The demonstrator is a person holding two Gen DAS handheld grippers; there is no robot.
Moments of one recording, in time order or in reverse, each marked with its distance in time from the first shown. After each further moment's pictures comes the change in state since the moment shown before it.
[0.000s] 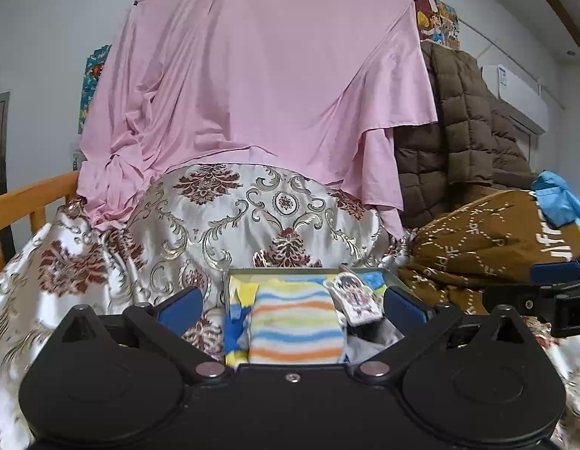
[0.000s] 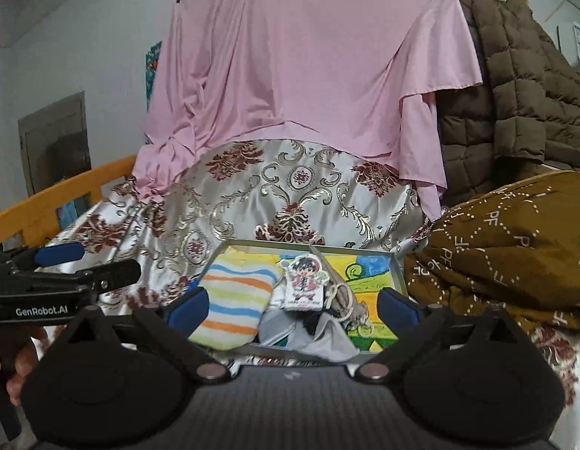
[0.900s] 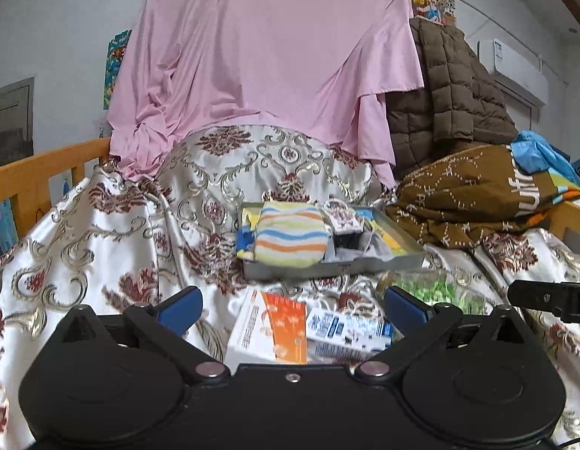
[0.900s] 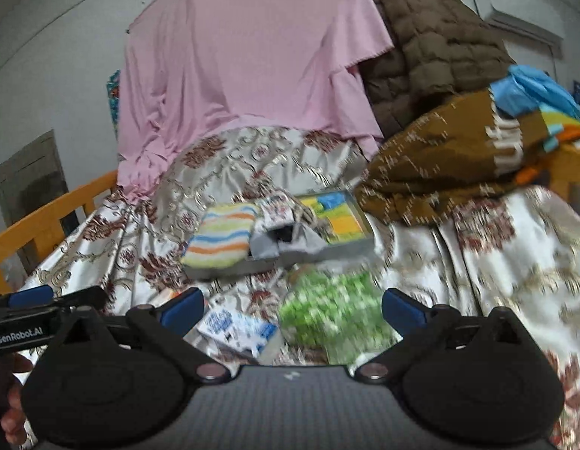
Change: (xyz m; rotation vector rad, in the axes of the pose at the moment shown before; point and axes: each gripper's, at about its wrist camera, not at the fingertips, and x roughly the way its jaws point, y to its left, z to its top) left arm -0.129 -0.031 -0.084 0.020 0.089 0.050; right arm -0.126 0.007 -0.123 0.223 -0.004 -0.100
